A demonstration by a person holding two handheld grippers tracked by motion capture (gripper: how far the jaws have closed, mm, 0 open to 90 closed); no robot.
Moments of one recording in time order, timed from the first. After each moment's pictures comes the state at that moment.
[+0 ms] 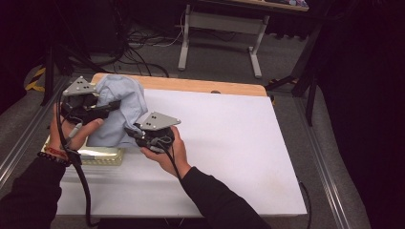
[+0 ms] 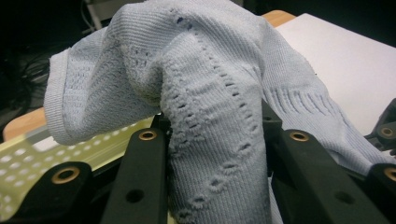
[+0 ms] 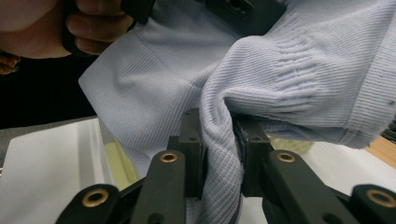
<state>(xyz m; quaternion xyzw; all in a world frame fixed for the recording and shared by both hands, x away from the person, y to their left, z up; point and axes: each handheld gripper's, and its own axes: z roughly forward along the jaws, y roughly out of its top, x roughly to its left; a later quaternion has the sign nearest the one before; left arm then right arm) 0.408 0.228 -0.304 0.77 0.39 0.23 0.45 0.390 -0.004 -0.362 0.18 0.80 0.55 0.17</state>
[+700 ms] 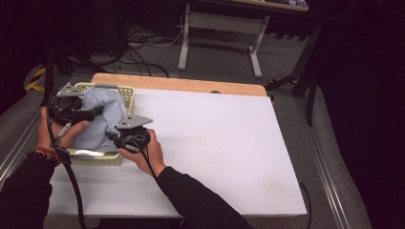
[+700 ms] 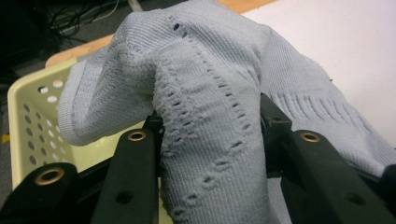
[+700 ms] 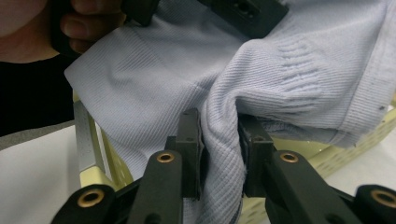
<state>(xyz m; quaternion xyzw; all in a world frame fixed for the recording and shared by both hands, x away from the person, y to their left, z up) 0.437 0.271 -0.351 0.78 0.45 0.21 0.38 0.412 0.058 -0.406 0.21 0.81 0.53 0.12</state>
